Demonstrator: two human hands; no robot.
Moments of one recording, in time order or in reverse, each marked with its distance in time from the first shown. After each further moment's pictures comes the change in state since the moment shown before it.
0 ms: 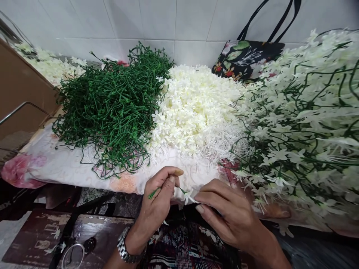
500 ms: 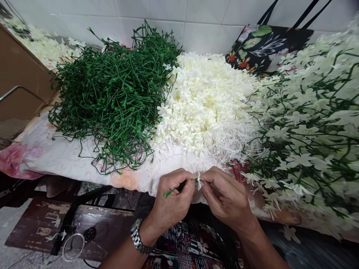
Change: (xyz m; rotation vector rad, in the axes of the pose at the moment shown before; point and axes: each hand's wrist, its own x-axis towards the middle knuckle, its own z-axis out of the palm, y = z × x) left_hand 0.011 0.004 0.019 0.381 -0.023 0.290; right_hand 0.015 0.021 0.027 -0.004 0.136 0.075
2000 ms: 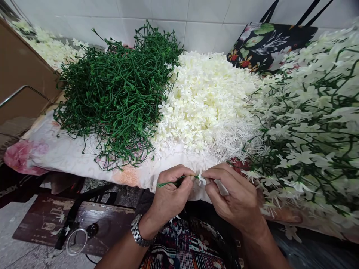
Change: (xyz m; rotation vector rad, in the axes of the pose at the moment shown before) left_hand -0.001 0.000 -0.001 -0.106 0.019 -0.105; right_hand 0.004 -0.006 -0.010 -0.088 0.041 -0.032
